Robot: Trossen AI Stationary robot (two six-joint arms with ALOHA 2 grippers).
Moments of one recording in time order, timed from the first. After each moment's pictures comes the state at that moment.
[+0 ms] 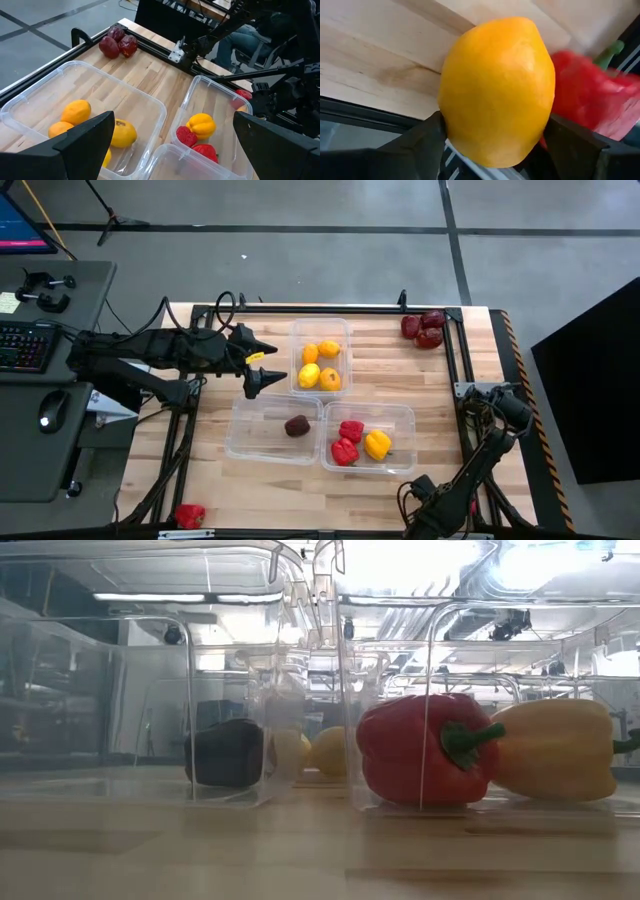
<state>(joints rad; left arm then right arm) -0.13 1.10 1.27 -0.64 -0.32 -0.50 0.96 1.99 1.45 -1.15 -0.32 1.98</state>
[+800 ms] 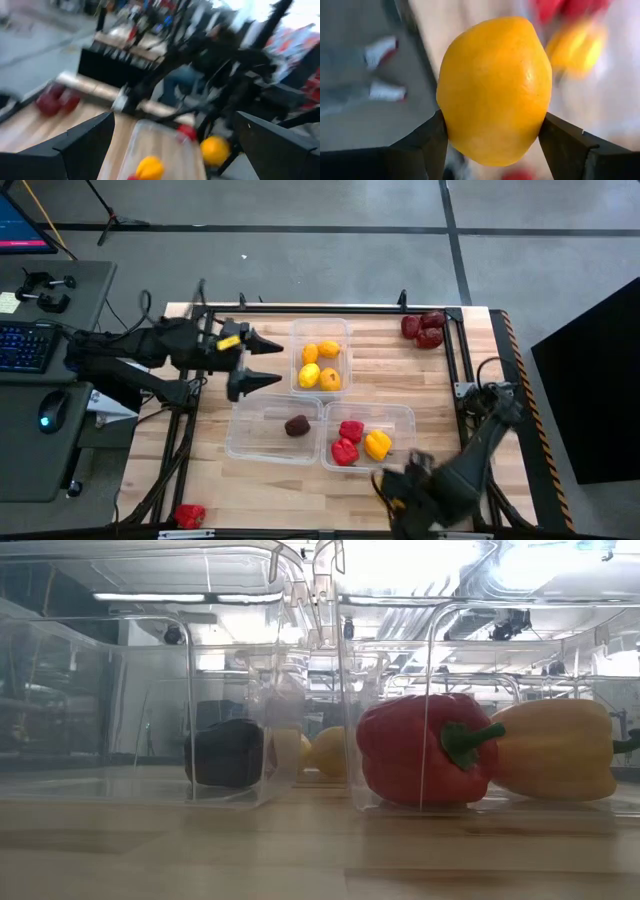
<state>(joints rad) -0.16 1.05 1.27 -0.33 -0.16 -0.37 0.80 1.99 2.15 -1.58 0.13 1.11</state>
